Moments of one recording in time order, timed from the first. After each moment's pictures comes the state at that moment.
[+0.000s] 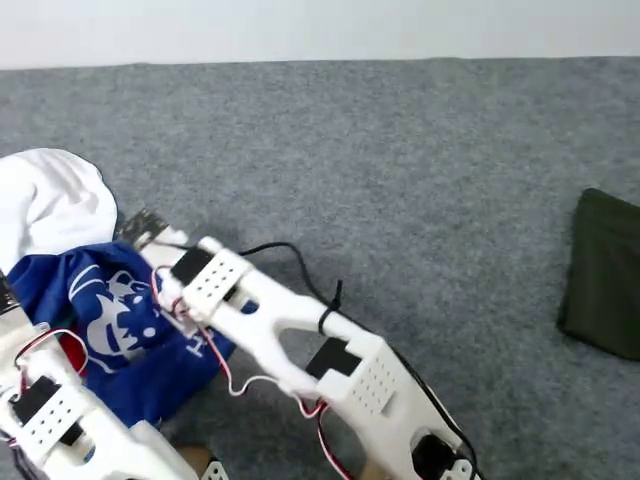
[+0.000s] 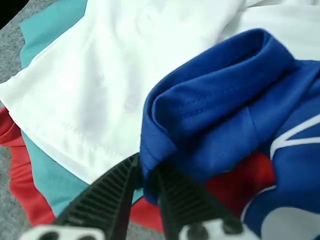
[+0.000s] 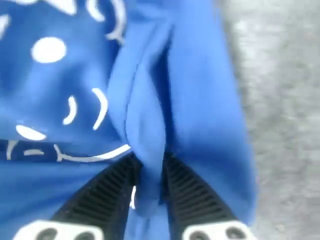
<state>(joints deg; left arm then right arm) -56.0 -50.1 78.4 28.1 -11.9 -55.9 41.0 -24.3 69.7 -6.4</state>
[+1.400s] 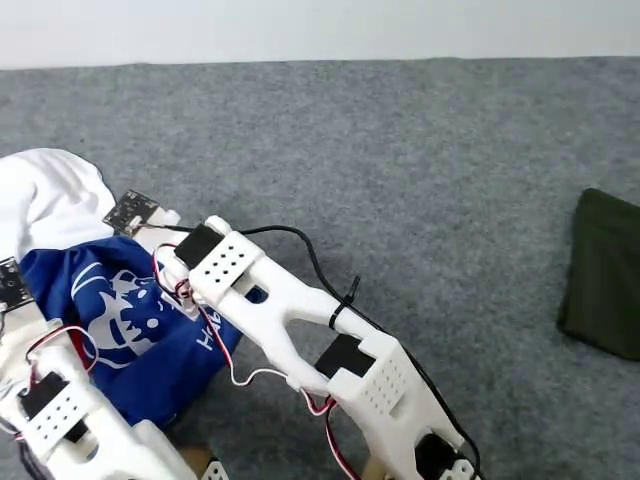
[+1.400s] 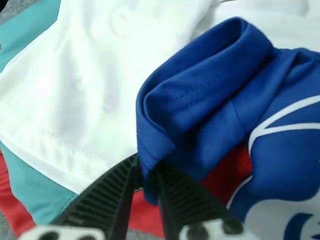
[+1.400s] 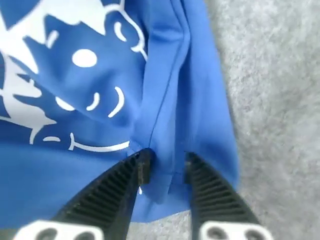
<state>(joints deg) -52.7 -50.1 79.4 28.1 -11.9 -54.8 37.3 -28.3 73.9 3.0</state>
